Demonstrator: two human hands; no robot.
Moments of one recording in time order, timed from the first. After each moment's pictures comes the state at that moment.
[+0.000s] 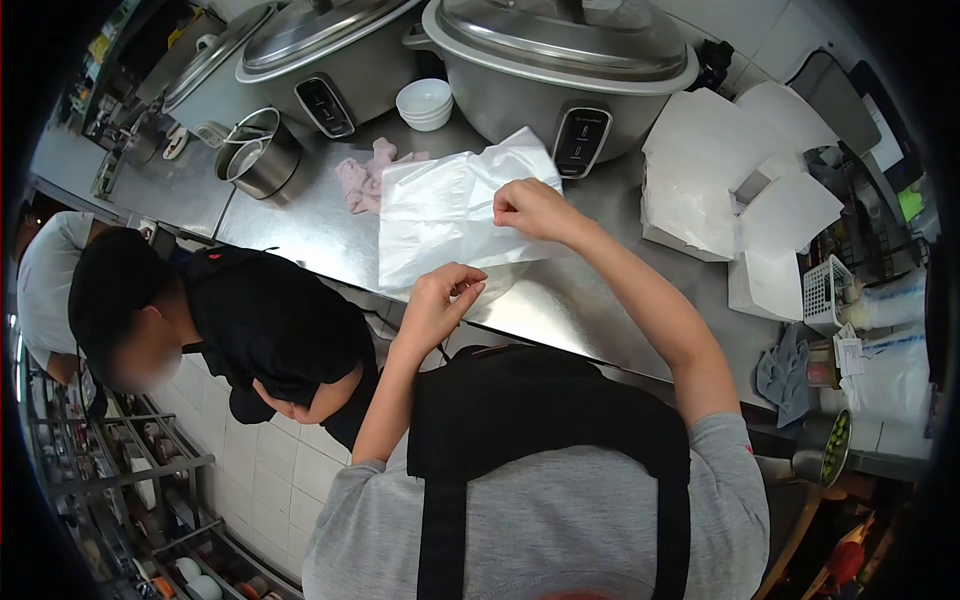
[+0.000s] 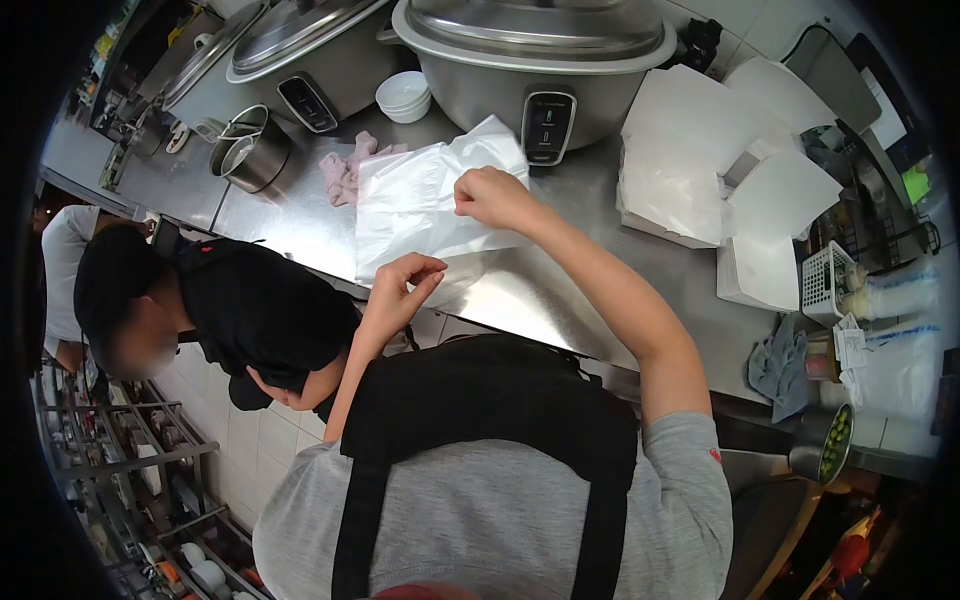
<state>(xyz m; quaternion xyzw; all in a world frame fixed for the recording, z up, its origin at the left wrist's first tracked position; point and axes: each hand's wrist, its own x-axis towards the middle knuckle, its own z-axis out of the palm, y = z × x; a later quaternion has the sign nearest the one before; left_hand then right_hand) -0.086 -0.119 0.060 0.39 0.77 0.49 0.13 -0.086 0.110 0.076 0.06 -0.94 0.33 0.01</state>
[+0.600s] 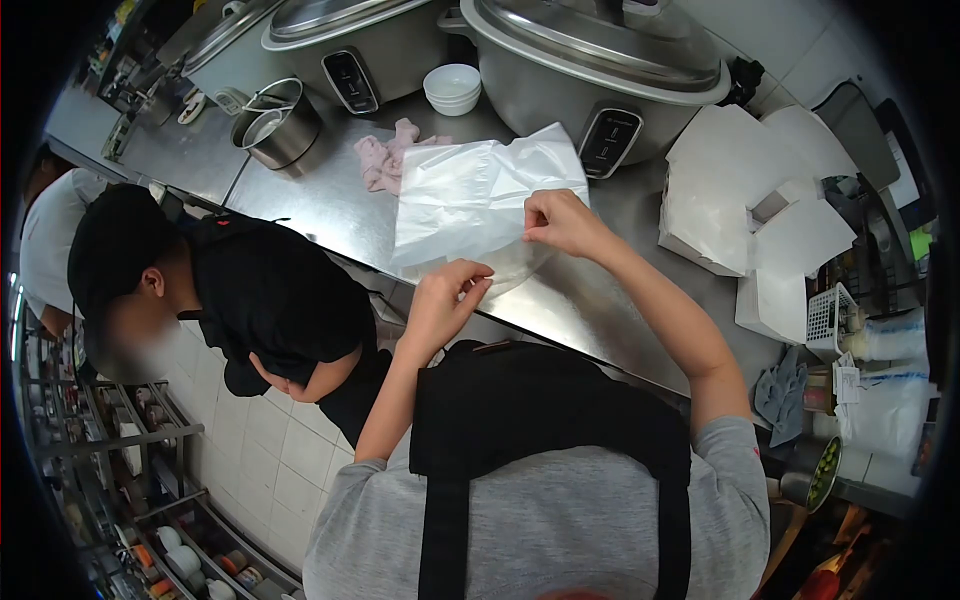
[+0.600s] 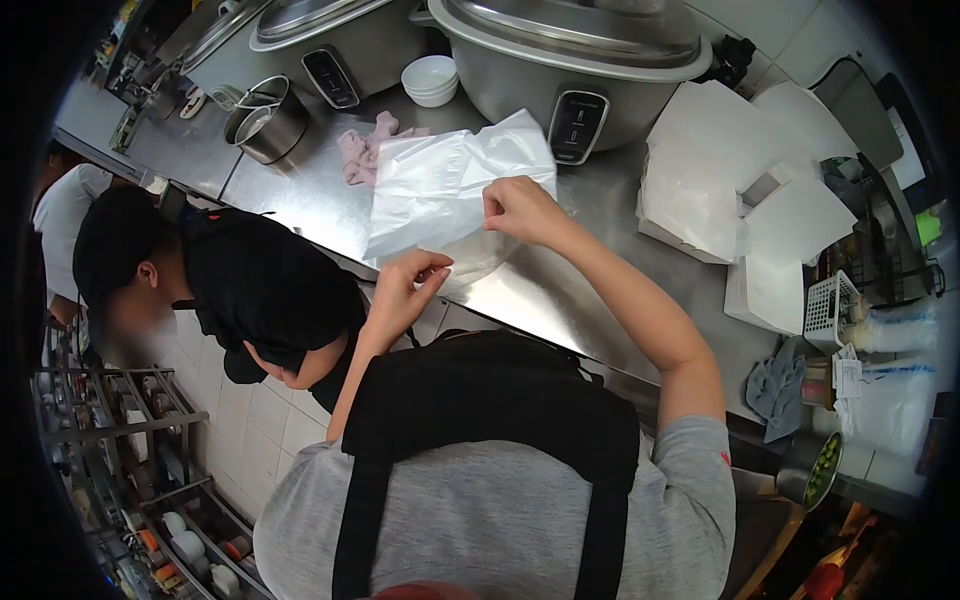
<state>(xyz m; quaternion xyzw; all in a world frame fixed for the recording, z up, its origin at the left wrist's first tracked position) -0.072 -0.131 0.063 0.35 0.81 0.47 0.08 -0.063 0.105 0.078 0.06 -0.94 0.32 0.05</state>
